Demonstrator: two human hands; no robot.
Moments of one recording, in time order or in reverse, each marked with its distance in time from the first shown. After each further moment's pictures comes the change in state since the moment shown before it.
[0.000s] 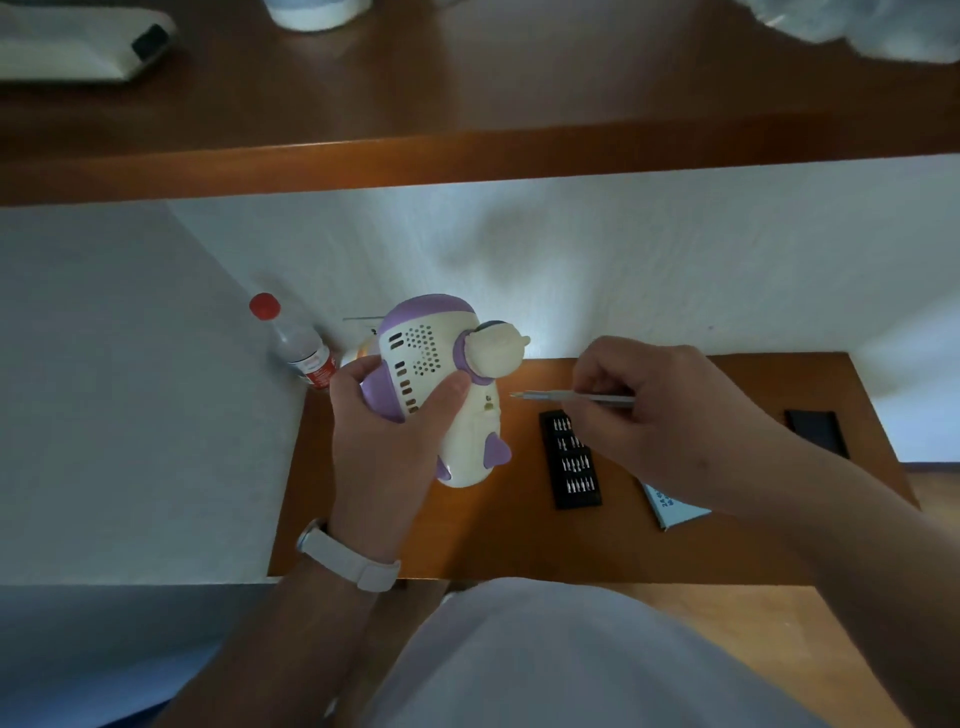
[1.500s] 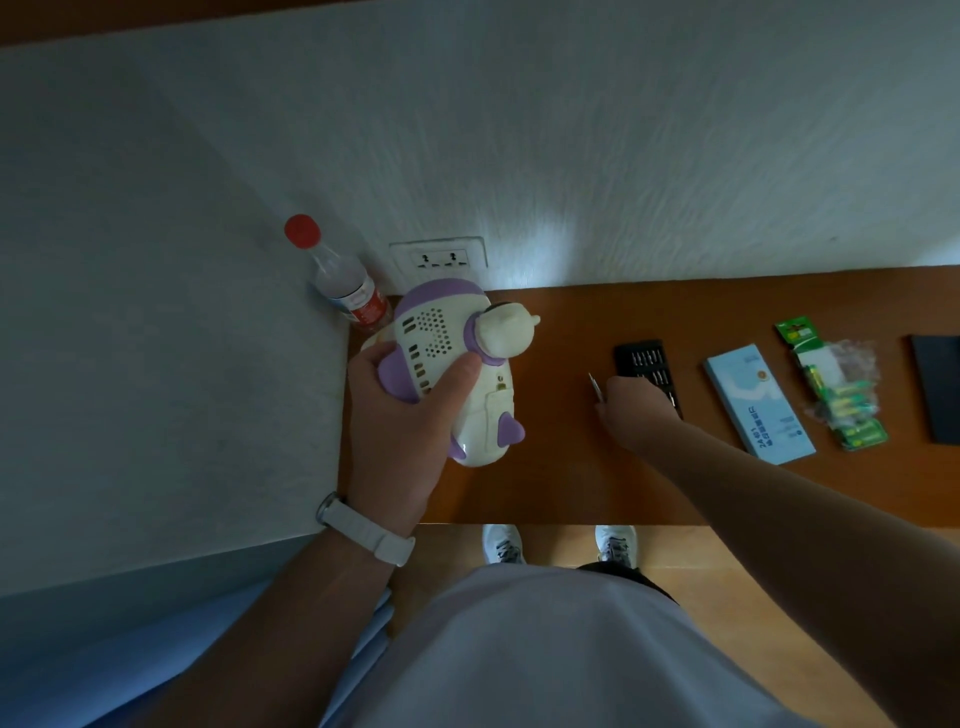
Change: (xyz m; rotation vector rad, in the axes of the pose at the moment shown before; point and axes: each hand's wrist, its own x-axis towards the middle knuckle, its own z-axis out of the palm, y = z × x) left_hand 0.042 -0.069 -0.062 -0.003 -0.064 -0.129; right_hand 0.069 0.175 0.235 -0.365 -0.356 0.661
